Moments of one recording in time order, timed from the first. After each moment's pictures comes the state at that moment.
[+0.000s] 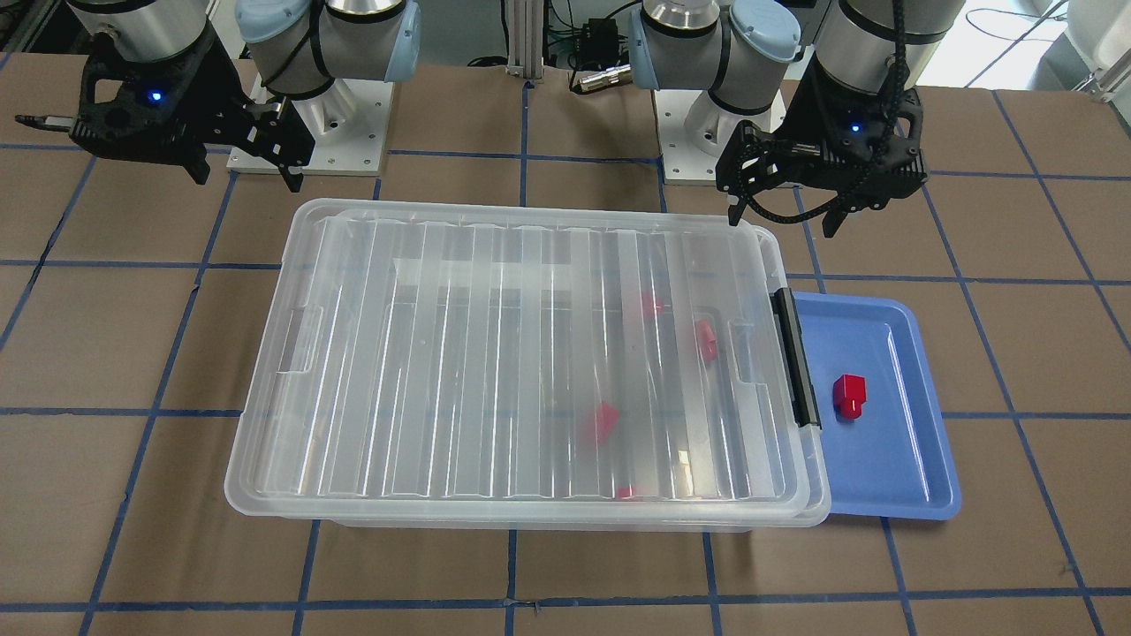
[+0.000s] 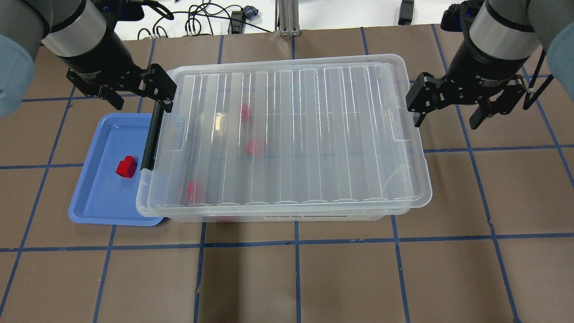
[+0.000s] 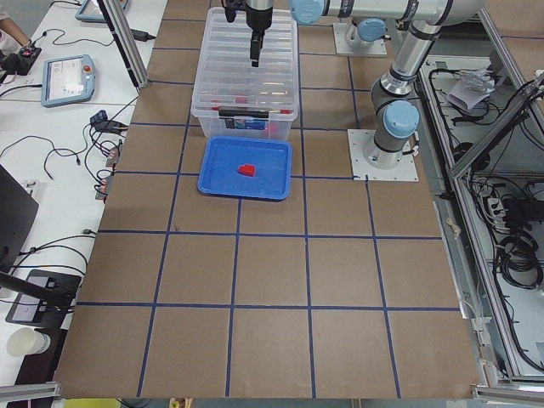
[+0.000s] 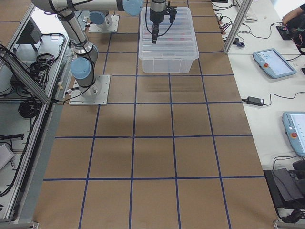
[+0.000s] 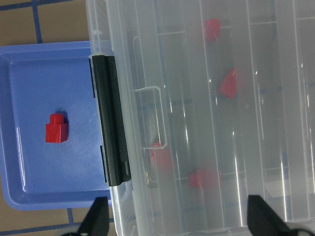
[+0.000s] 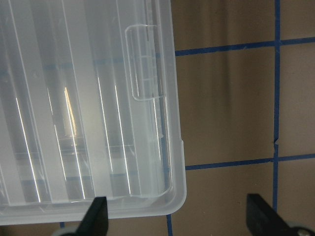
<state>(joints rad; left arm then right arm) -1.54 -1.53 -1.58 -1.54 1.55 0.15 1.52 -1.66 1.63 -1.48 -1.56 0.04</state>
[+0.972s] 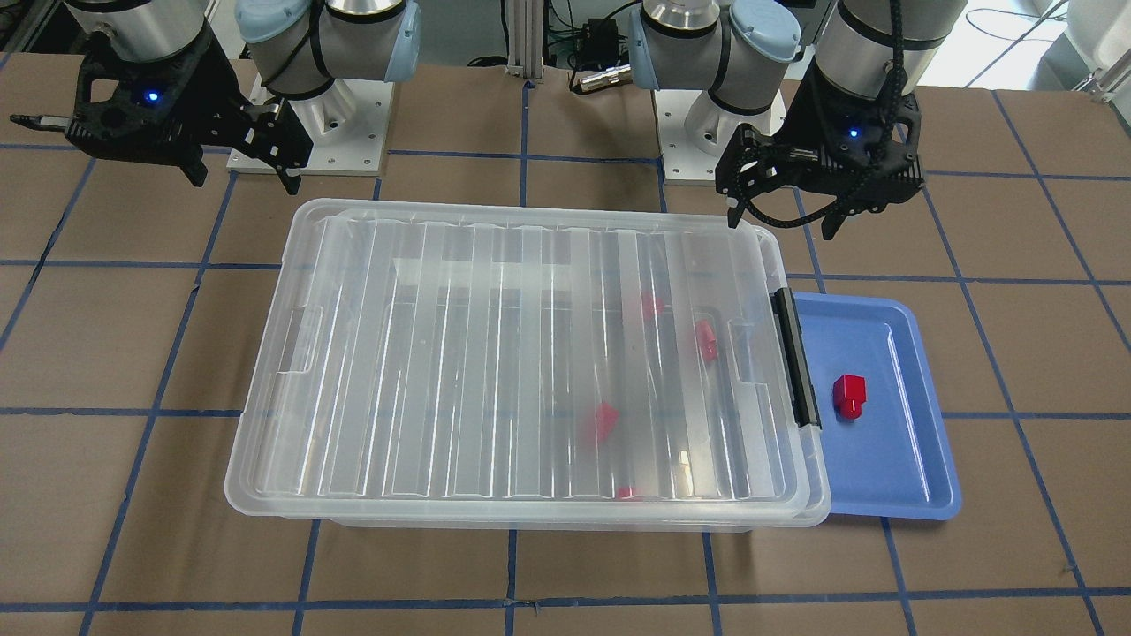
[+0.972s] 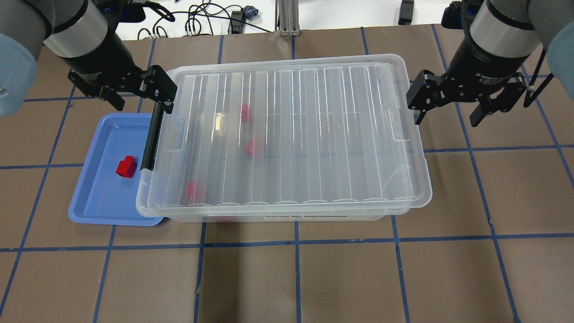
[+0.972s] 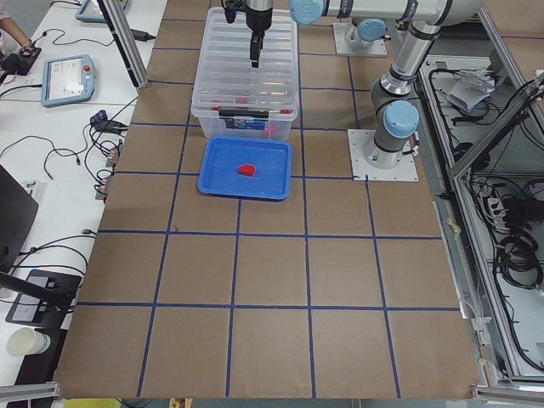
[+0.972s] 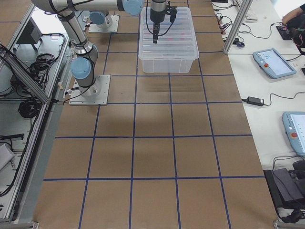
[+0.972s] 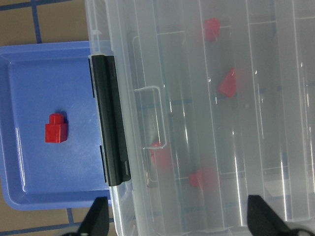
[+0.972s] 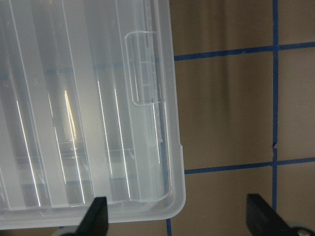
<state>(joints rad) -1.54 -1.54 -1.58 -1.54 1.56 0.16 1.52 -1.66 1.63 -1.49 -1.56 0.04</state>
